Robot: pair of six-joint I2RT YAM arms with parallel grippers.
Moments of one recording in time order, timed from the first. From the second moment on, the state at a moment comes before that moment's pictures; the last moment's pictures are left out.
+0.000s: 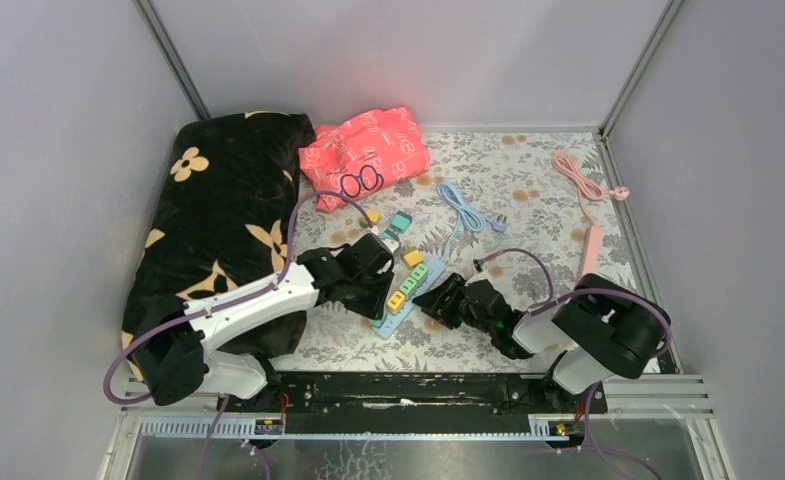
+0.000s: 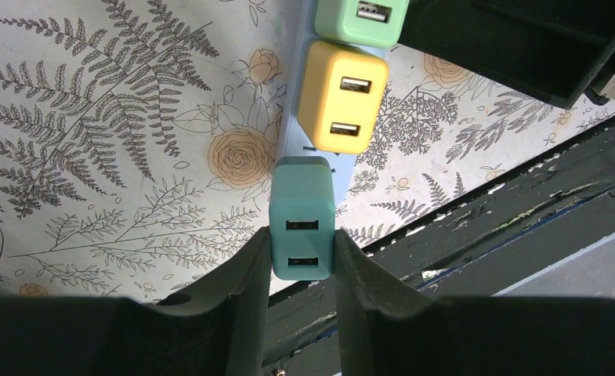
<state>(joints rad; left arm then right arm) -0.89 1.34 0.95 -0.74 0.04 -0.48 0.85 1.52 0.20 0.83 0.03 1.34</state>
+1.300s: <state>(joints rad) -0.94 1.37 0.96 -0.71 -0.01 -0.40 0.85 1.69 0.20 1.03 -0.02 1.40</state>
